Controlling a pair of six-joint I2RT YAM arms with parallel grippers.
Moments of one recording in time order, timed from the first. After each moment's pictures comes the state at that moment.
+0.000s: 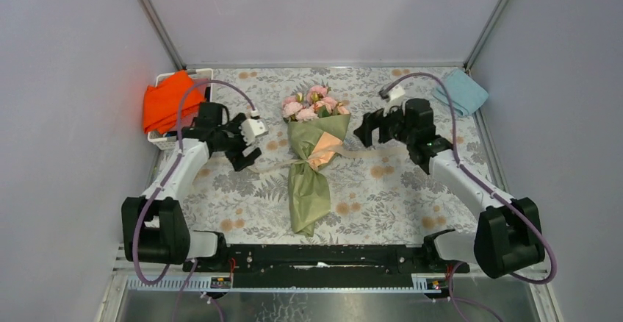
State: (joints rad) left arm 0.00 1.32 0.94 -0.66 0.53 0.99; right arm 0.26 1.28 0.83 0.03 -0.32 0.08
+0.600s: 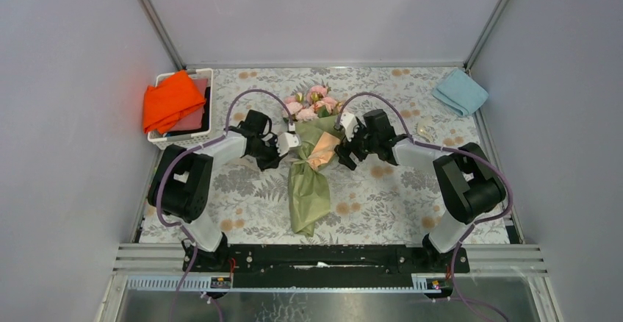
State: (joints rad) left arm -0.30 1.68 0.93 -0.44 0.49 0.86; right arm 0.46 1.67 0.85 0.04 -0.41 -0.43
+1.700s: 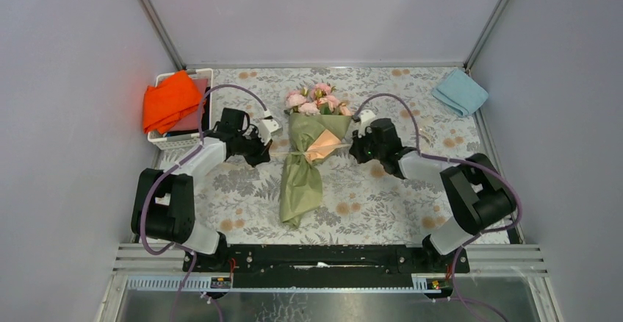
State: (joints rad) left arm -0.15 1.48 0.86 -0.43 0.59 0.64; right arm 0.50 1.63 0.73 0.22 -0.18 0.03
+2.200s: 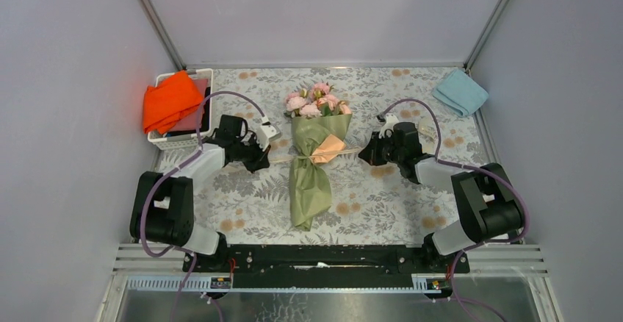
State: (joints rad) left arm -0.13 1.48 0.77 -0.33 0.61 0.62; right arm 0.30 1.52 0.58 0.31 -0.40 0.31
